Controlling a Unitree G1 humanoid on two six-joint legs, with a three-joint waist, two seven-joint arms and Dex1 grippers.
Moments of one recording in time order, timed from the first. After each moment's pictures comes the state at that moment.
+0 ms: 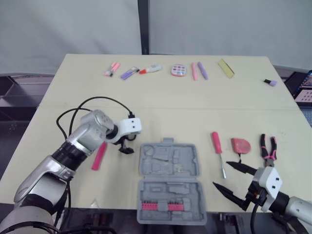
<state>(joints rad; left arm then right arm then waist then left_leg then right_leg) -0.83 0.67 -0.58 0.20 0.17 0.66 -1.08 0.53 -0.63 -0.32 -0.50 0.41 0.09 0.89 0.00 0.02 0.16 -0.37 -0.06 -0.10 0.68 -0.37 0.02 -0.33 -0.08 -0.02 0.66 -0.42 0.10</state>
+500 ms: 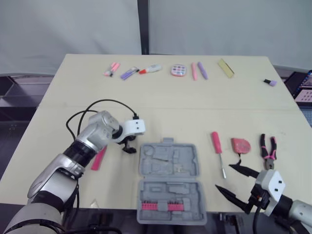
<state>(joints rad) -0.86 0.59 -0.58 0.34 0.25 0.56 -1.07 0.56 -0.63 -0.36 -0.51 0.41 0.09 0.89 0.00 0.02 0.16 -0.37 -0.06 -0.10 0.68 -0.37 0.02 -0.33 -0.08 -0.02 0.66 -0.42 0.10</state>
